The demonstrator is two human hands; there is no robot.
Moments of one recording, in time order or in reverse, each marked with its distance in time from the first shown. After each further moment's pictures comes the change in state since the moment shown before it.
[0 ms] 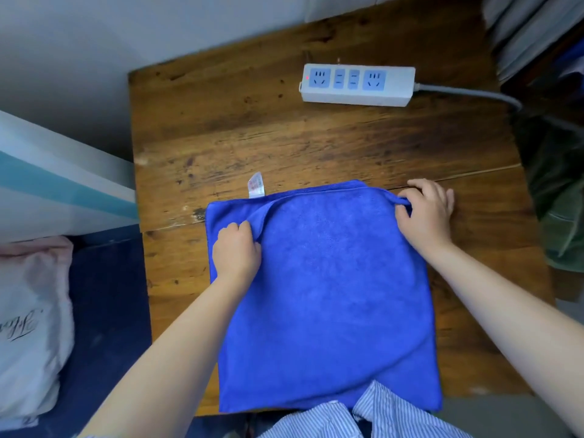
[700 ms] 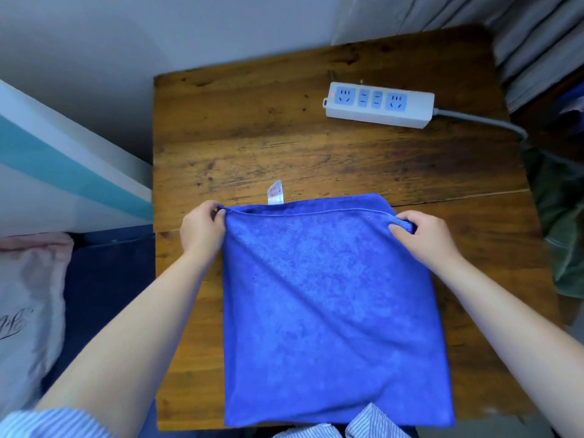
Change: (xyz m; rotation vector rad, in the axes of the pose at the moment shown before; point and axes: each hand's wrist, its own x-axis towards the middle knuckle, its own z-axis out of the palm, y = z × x) left_hand 0.049 -0.061 -0.037 -0.446 0.191 -0.105; right_hand -0.017 -0.044 -0.019 0.257 -0.238 0.015
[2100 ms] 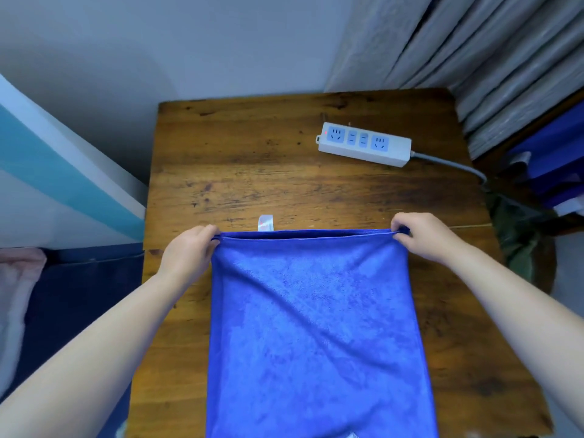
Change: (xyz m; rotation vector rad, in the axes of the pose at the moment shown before) left_hand 0.003 -0.036 -0.016 0.230 -0.063 0.564; right_hand 0.032 -0.014 -0.048 -0.533 -0.210 -0.226
